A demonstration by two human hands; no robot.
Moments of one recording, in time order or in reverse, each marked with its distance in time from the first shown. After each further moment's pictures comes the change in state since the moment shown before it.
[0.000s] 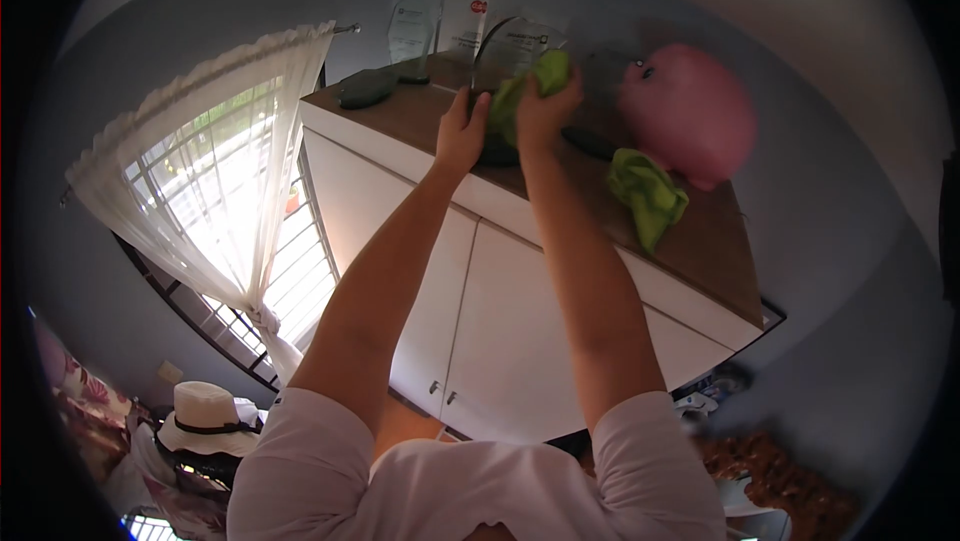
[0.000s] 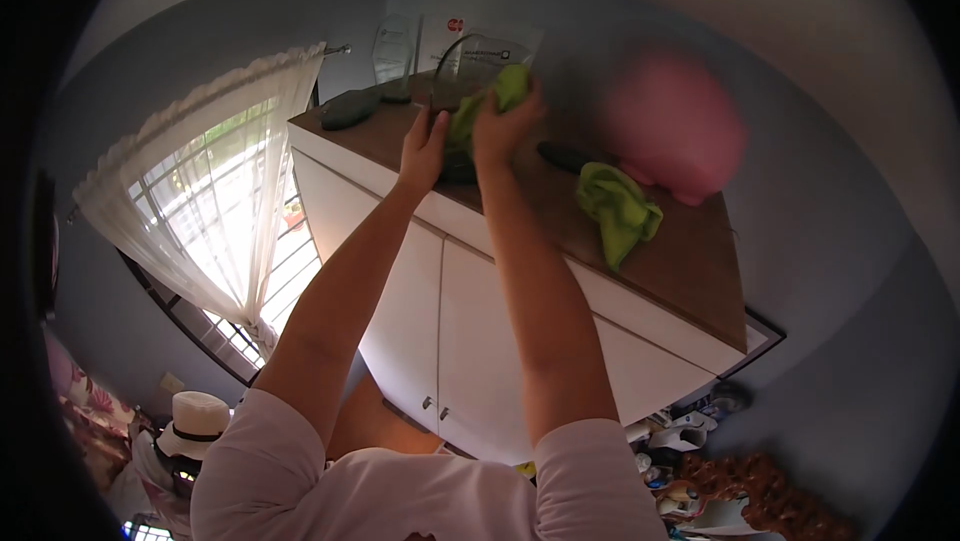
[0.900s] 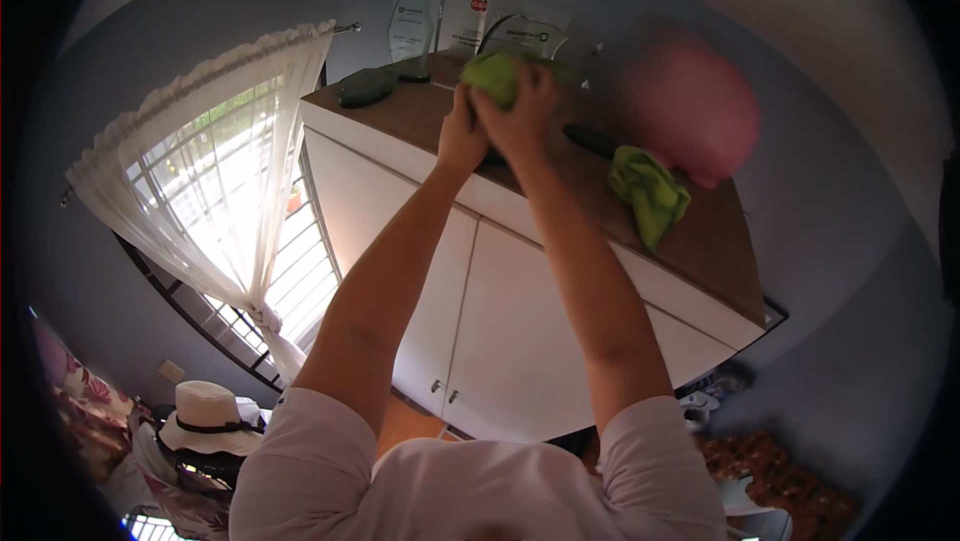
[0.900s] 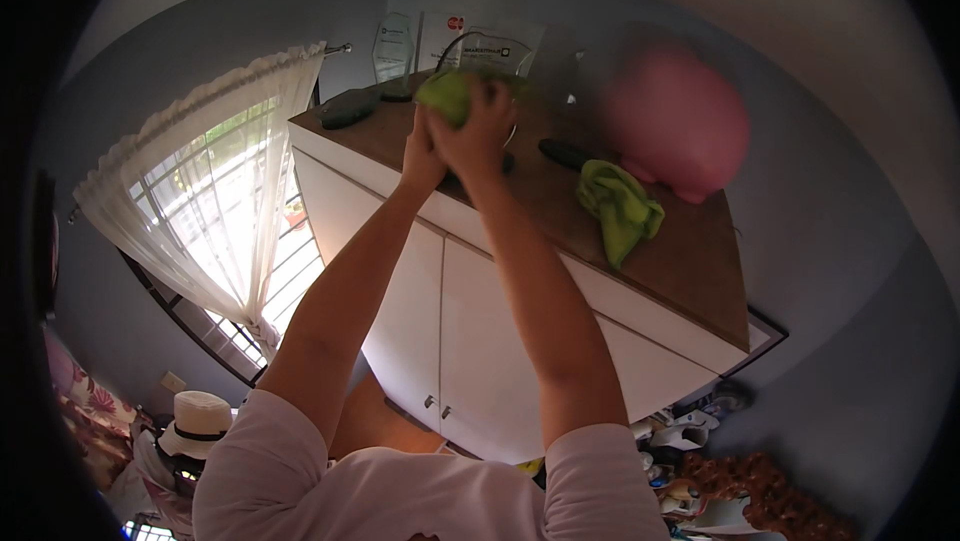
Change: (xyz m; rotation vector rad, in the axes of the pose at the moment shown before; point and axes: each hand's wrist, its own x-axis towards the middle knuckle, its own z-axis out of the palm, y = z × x) left_hand -0.003 -0.010 0.000 0.131 -0.082 0.111; right_hand -0.020 -0.029 -0.010 -0.176 -0.363 -0.188
